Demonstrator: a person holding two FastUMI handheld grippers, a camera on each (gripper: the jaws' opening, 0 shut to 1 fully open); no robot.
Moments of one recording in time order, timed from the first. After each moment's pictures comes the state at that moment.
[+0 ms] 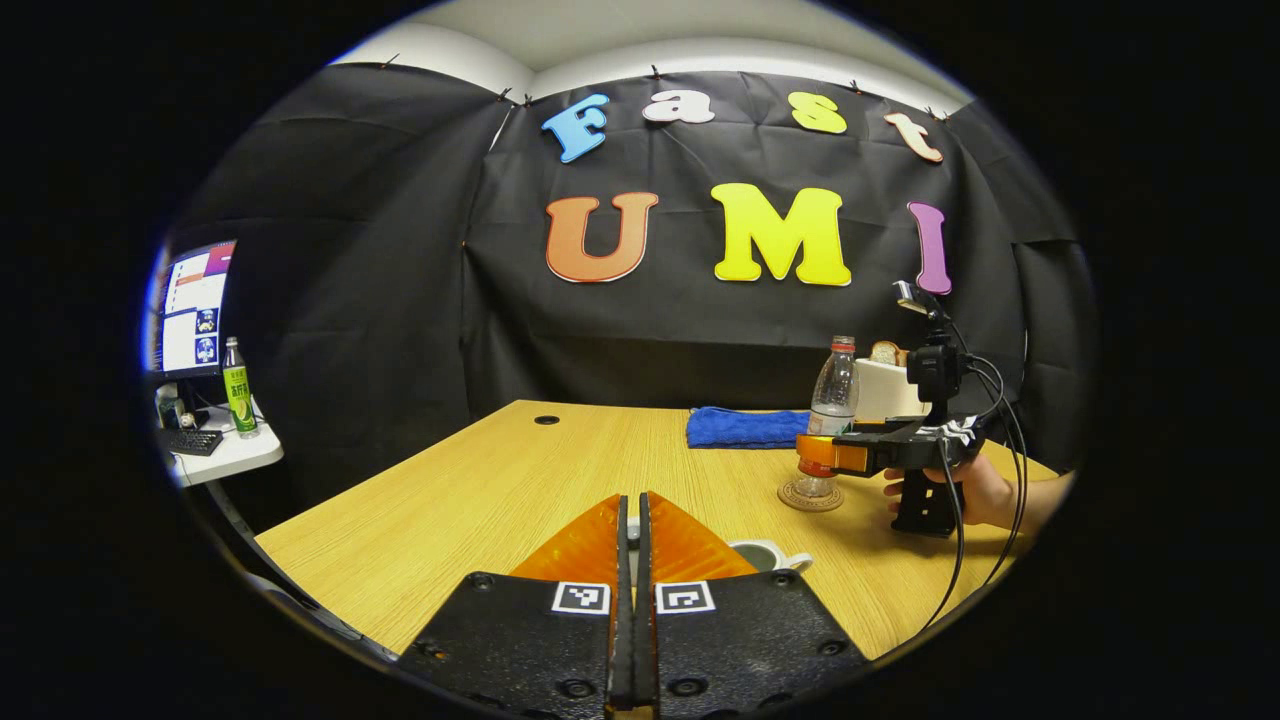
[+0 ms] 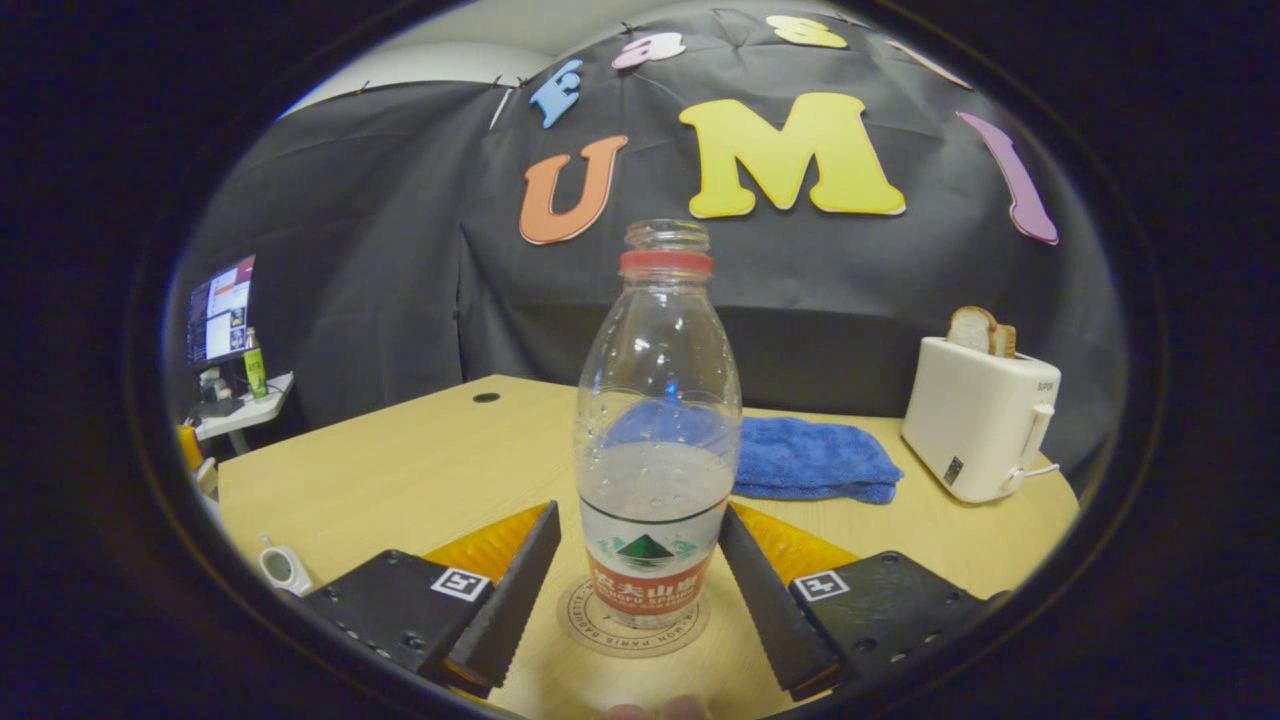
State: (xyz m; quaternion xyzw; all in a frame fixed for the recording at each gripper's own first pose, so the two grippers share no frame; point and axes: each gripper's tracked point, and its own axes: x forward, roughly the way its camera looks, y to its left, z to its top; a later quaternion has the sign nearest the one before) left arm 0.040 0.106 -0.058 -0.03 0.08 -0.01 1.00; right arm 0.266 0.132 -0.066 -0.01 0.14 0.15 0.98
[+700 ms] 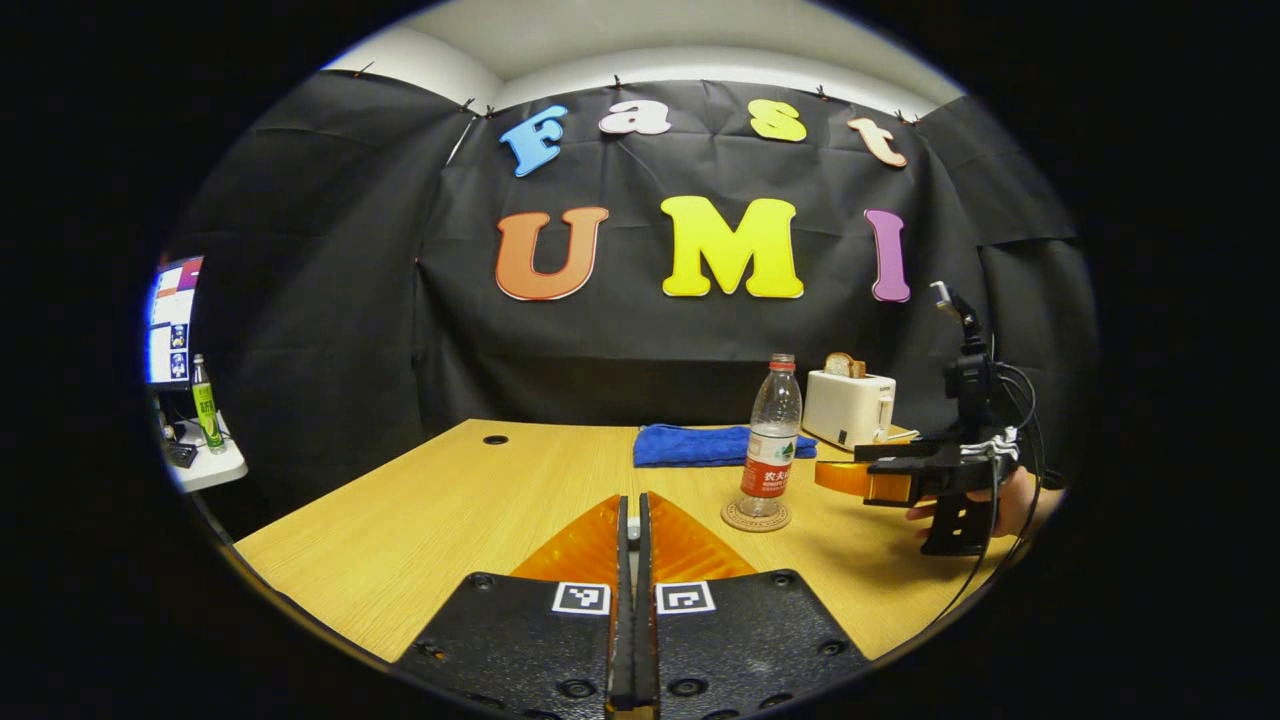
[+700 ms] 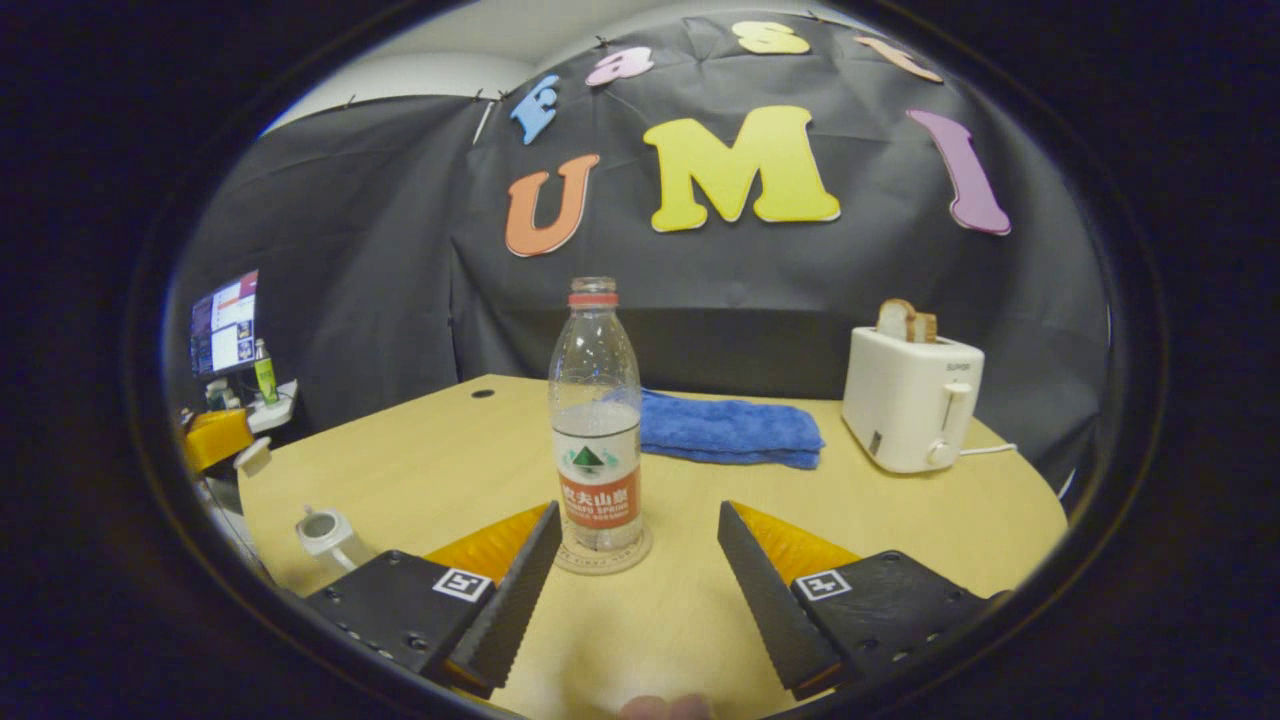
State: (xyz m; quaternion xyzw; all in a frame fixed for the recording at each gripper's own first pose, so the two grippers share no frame) left arm 0.053 0.044 -0.039 -0.02 0.06 -0.07 1.00; right arm 0.171 0.064 -0.047 -0.01 0.13 0.12 0.98
